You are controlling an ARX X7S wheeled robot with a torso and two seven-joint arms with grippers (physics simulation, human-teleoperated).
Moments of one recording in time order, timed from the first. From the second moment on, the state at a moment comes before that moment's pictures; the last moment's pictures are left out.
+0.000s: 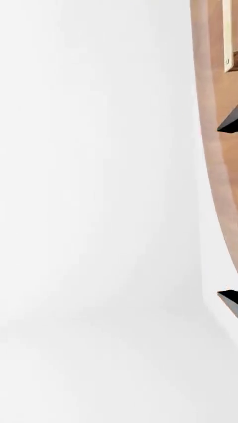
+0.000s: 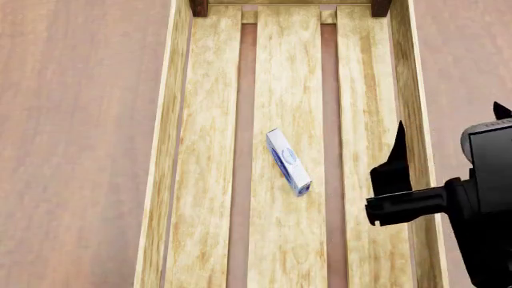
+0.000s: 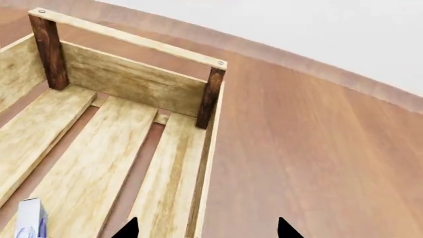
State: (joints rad) left arm -0.34 -0.61 0.20 0.57 -0.29 -0.04 -0.59; right arm 0.58 0.85 -0.13 -0.59 0.88 0.84 0.44
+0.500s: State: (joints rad) left arm -0.78 -0.79 0.27 0.97 -0.48 -0.38 -0.76; right arm 0.41 0.87 0.23 -0.77 0.94 0.64 0.51
